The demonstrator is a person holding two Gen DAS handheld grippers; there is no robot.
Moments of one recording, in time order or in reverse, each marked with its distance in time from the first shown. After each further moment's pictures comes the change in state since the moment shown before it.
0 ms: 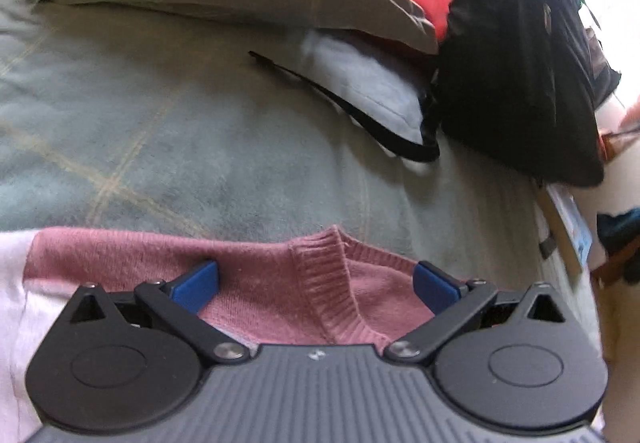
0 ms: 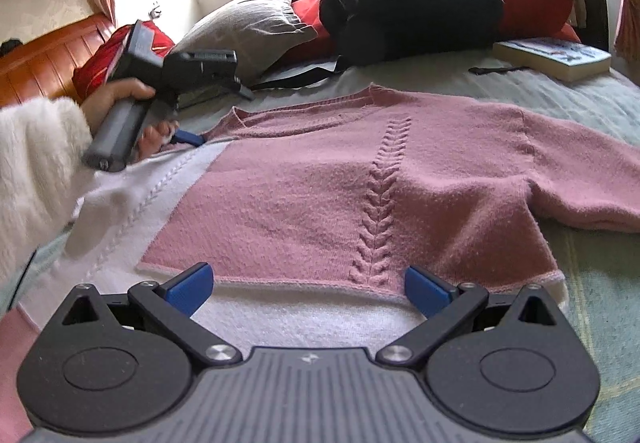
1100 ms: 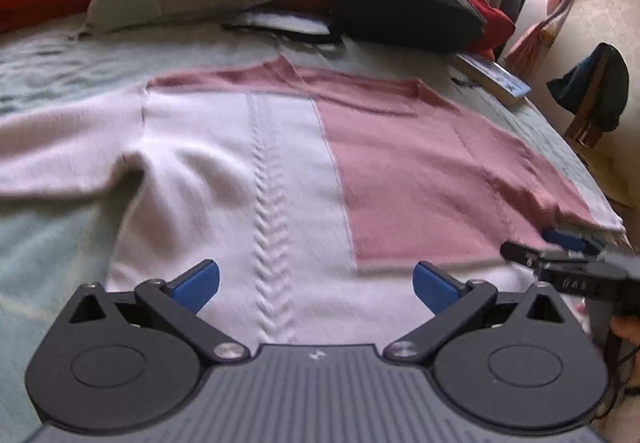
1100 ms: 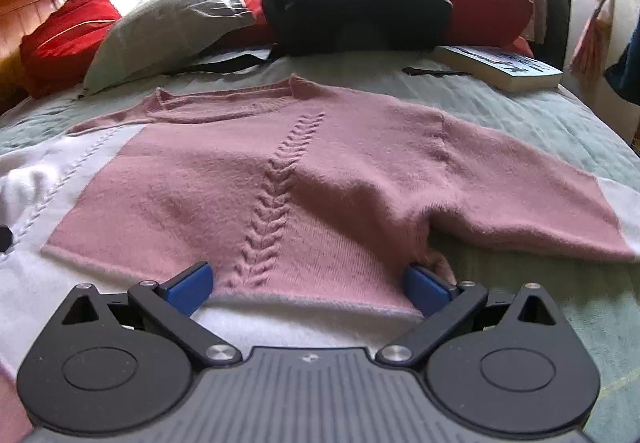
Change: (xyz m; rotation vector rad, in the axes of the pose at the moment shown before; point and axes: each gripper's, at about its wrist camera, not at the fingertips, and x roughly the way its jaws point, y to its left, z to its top) left arm -0.158 0.008 -0.204 0.345 -0.035 -0.005; right arm -0.009 -0.038 0.009 -0.061 0.047 -0.194
